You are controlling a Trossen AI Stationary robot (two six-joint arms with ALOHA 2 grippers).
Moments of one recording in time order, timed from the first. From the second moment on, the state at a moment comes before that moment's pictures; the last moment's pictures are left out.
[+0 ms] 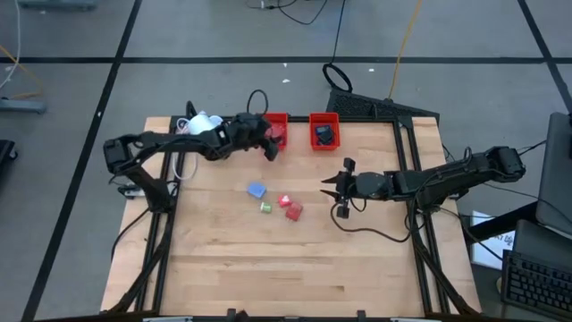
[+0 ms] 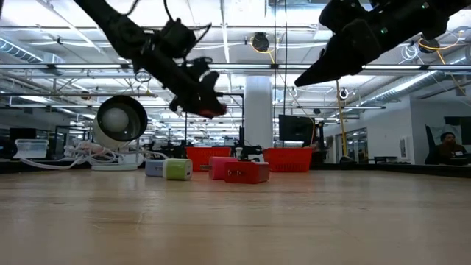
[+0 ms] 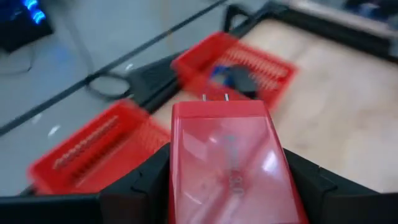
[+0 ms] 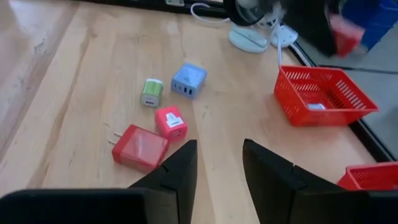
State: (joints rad) left arm 0.47 1.59 0.91 0.19 -0.08 -0.13; right arm 0.10 1.15 0.58 0.11 0.31 -0.03
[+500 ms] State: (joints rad) left arm 0.53 1.77 0.91 0.23 -0.25 -0.38; right arm 0.09 1.15 0.58 0.11 0.31 -0.03
